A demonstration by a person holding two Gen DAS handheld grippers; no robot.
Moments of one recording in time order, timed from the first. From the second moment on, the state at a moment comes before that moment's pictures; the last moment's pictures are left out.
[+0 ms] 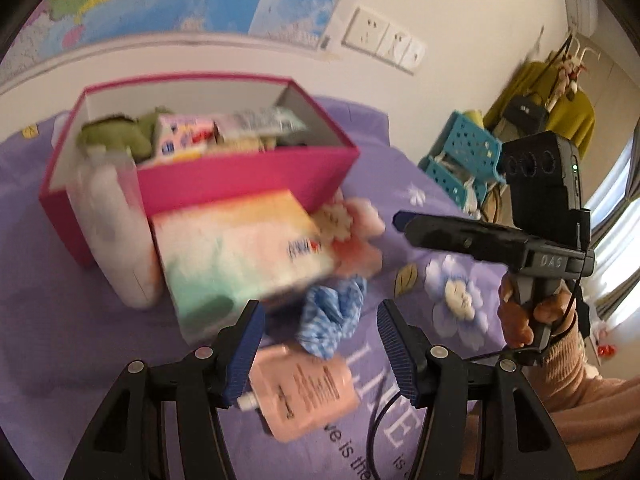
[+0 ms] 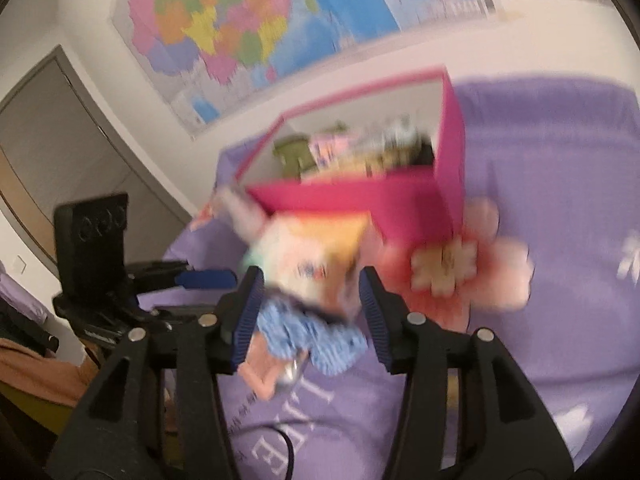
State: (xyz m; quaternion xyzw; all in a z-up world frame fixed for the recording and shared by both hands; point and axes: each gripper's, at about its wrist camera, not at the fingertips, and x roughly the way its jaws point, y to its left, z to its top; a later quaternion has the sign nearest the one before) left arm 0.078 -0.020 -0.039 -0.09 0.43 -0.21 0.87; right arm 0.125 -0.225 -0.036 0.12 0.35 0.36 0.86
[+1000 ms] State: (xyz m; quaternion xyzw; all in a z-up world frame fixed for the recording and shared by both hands) left arm 0.081 -0.032 -0.067 -0.10 0.46 -0.22 0.86; right arm 0.103 -0.206 -0.084 0.15 0.36 0.37 0.84
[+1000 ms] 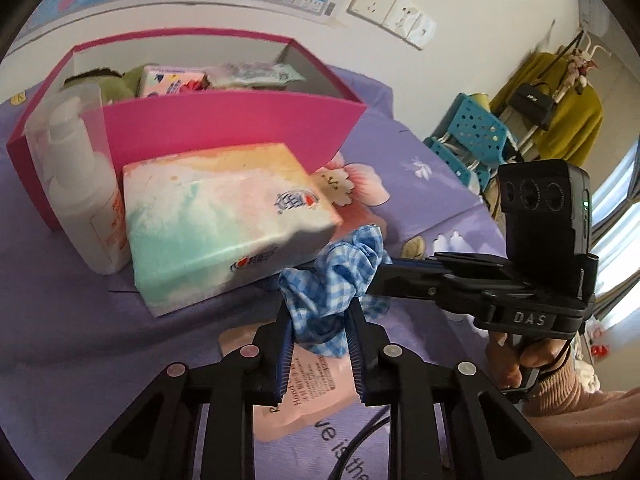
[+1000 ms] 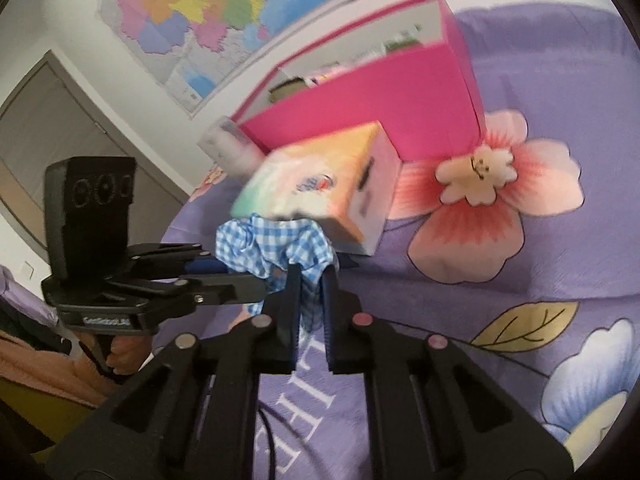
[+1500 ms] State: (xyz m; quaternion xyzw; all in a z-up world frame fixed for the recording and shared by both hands) left arm 0.086 -0.029 -0.022 -0.10 0.41 -0.23 0.88; right arm 0.096 -0.217 -0.023 0.14 0.30 0.37 0.87
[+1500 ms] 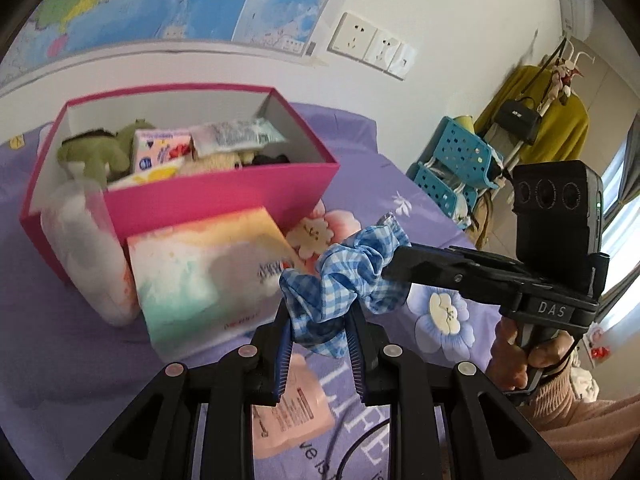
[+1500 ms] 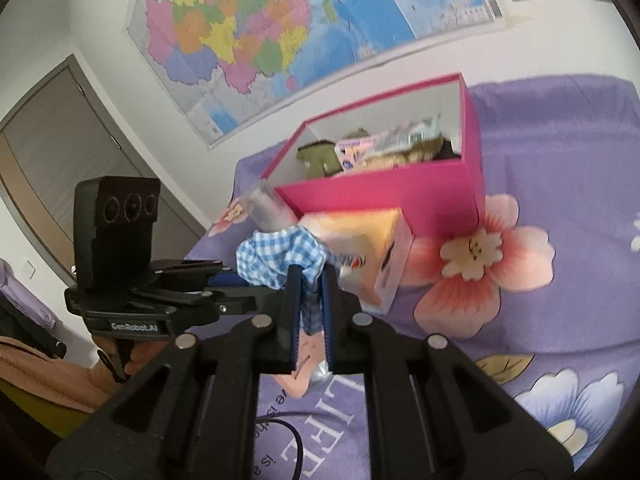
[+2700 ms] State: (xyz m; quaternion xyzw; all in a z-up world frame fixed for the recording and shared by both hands) left arm 0.260 -0.019 0.015 -0.12 0.44 -0.13 0.88; right arm 0.241 -0.236 0.035 0.20 0.27 0.30 0.89
